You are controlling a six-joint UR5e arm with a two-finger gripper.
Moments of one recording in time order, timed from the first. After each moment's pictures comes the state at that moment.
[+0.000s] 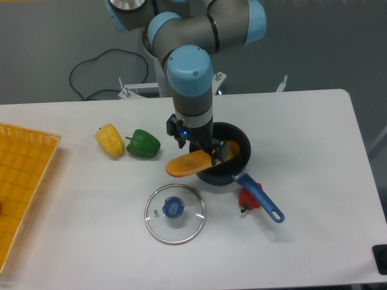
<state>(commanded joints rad) 2.38 -1.81 -1.66 -1.16 1.60 0.74</state>
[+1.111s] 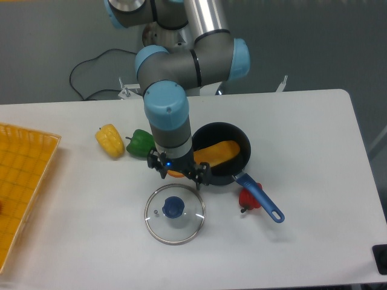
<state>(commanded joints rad) 2.29 -1.95 -1.60 -1.08 1.59 0.58</state>
